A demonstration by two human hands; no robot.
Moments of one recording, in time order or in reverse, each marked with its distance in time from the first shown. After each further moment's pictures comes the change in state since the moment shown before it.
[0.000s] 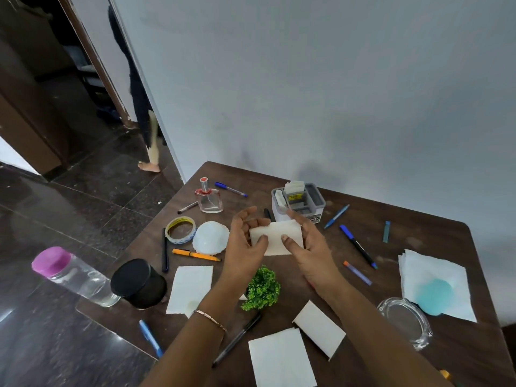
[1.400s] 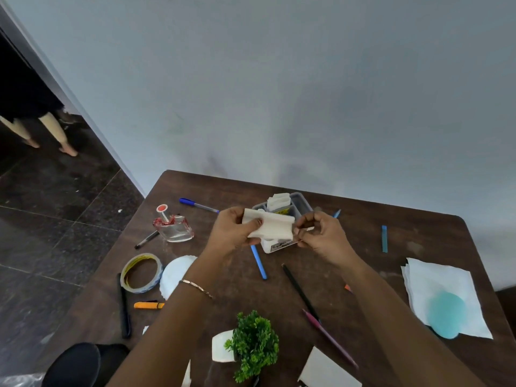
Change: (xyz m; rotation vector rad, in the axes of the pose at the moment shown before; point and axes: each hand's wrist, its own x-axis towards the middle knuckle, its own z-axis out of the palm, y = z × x) left_hand 0.167 -0.013 0.023 -0.010 -0.283 -0.393; right_hand 0.127 0.019 -0.057 -0.193 0.135 0.246
